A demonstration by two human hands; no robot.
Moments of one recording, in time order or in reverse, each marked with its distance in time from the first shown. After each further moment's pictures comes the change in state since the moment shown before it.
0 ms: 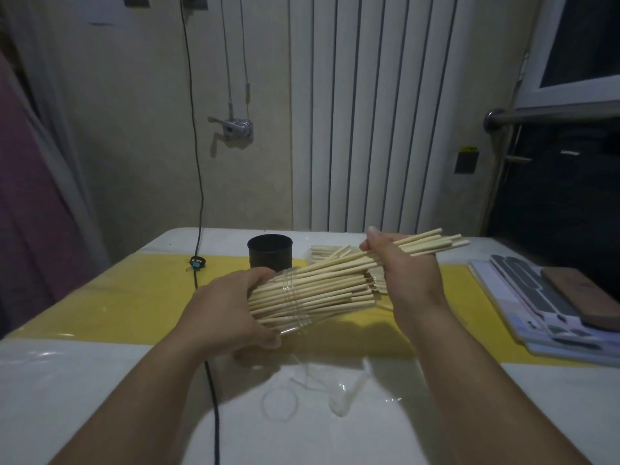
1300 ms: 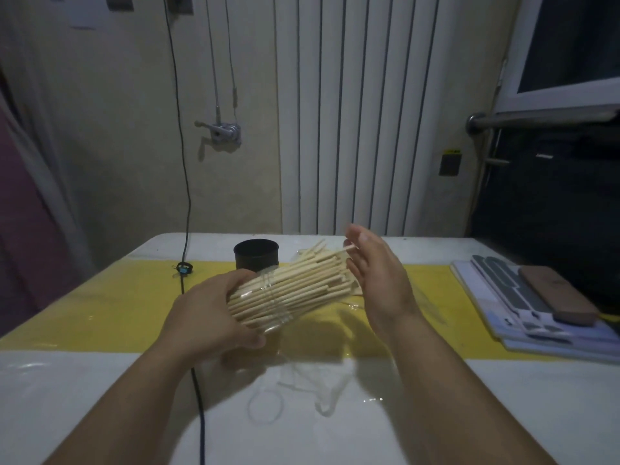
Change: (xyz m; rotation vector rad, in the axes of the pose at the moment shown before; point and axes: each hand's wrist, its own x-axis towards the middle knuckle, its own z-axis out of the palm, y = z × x) left_hand -0.007 0.006 -0.001 -0.155 0.073 -0.040; right_hand -0.002 0.005 0.000 0.016 -0.196 0.064
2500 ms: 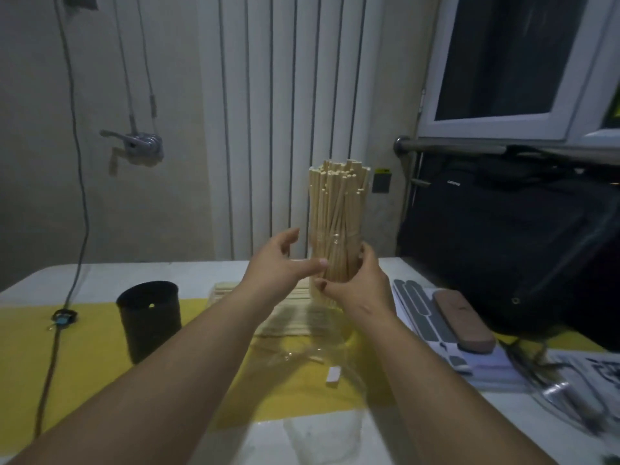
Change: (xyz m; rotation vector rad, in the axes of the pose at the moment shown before) left_hand 0.128 0.180 0.103 -0.707 -0.144 0.041; right_hand 0.078 -0.006 -0.123 -0.664 0.265 0.058
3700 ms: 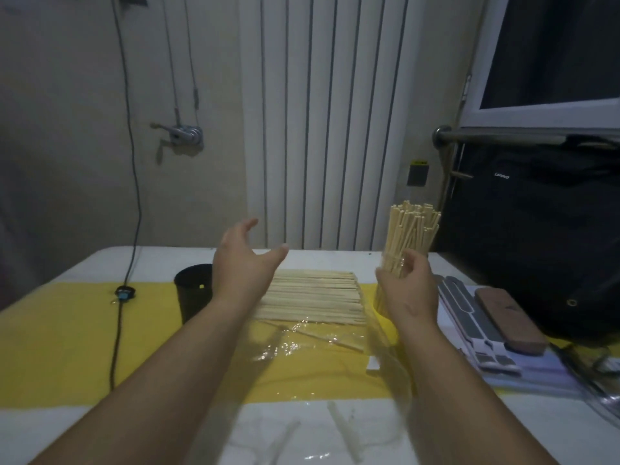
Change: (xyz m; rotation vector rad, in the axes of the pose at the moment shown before) left_hand -0.034 -0.021 -0.075 0.287 0.498 0.060; right_hand -0.011 0.008 0.018 0.086 0.234 0.063
